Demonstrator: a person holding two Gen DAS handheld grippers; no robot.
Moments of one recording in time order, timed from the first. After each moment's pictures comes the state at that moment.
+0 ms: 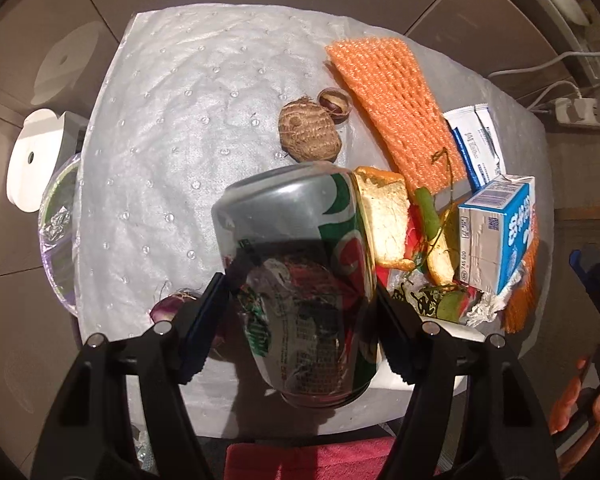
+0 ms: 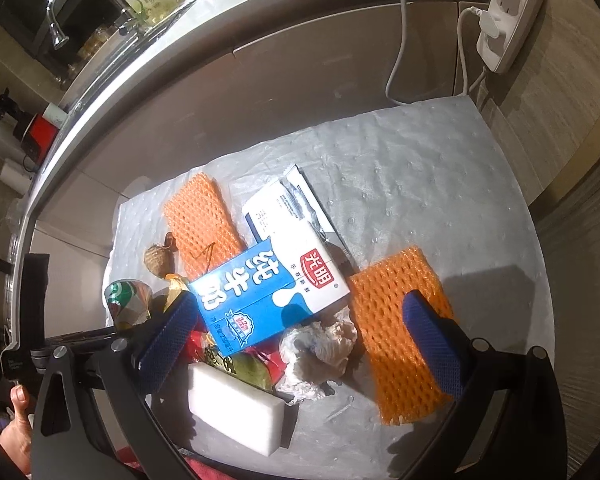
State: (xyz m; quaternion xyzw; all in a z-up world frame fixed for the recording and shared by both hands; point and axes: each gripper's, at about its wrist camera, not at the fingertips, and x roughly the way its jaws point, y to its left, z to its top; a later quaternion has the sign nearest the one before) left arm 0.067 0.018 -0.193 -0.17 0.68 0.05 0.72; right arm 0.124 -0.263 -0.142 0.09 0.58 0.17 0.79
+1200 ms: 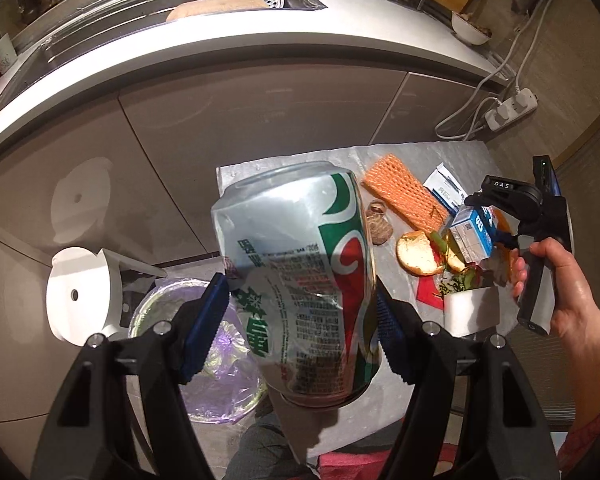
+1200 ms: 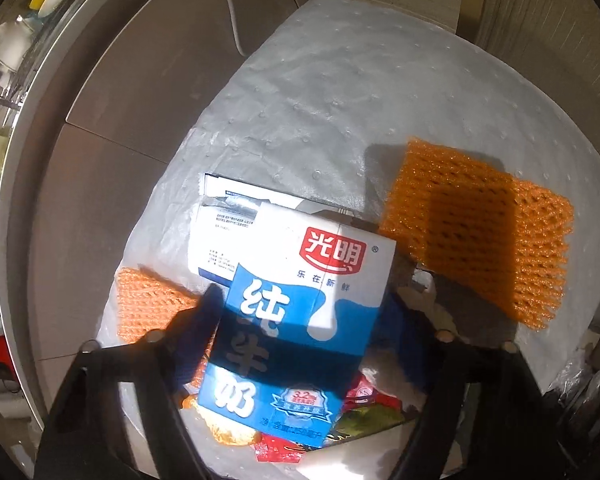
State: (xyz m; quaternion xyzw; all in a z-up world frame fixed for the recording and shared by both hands) left arm 0.028 0.151 -0.087 -0.05 0.54 -0.05 0.84; right arm 0.140 -0.220 -0.199 0.31 0.59 -0.13 0.73
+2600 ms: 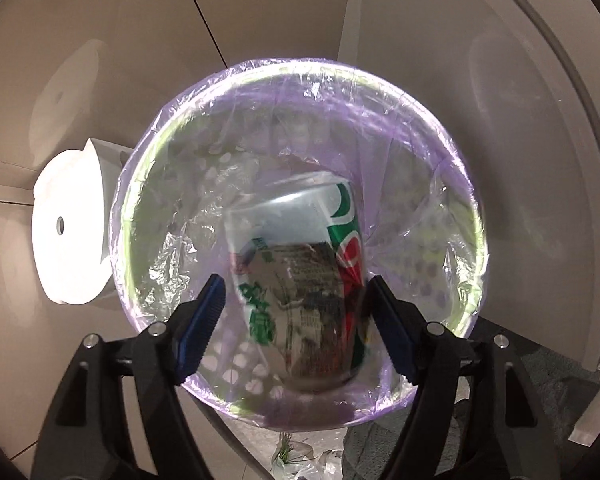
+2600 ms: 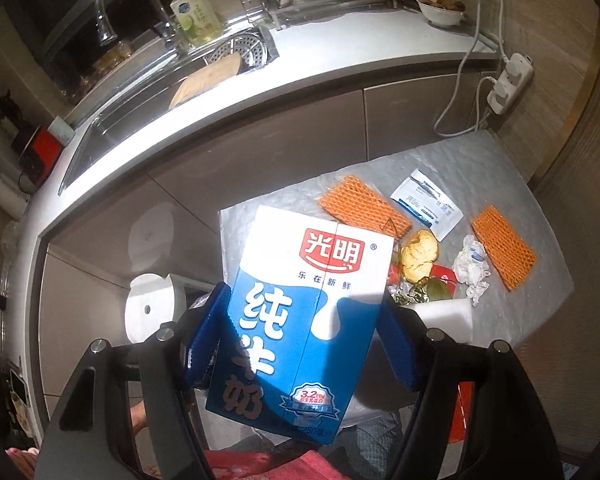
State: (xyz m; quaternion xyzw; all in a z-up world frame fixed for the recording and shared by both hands) left arm -0.017 0.257 -0.377 0.05 0.69 -0.04 0.72; right arm 0.010 -0.040 0.003 0.08 0.53 0.09 0.84
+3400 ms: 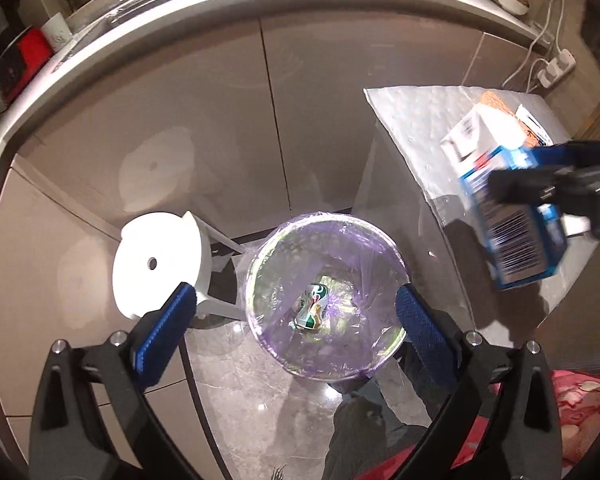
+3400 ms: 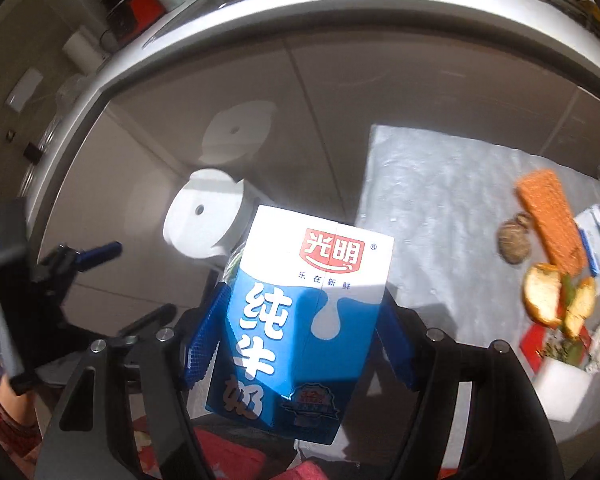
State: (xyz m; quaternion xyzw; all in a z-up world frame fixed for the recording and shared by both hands) left arm -0.075 0.298 -0.137 0.02 0.55 0.02 0.83; right arm 0.003 0.143 -0.130 -0.06 0.58 0.32 0.74
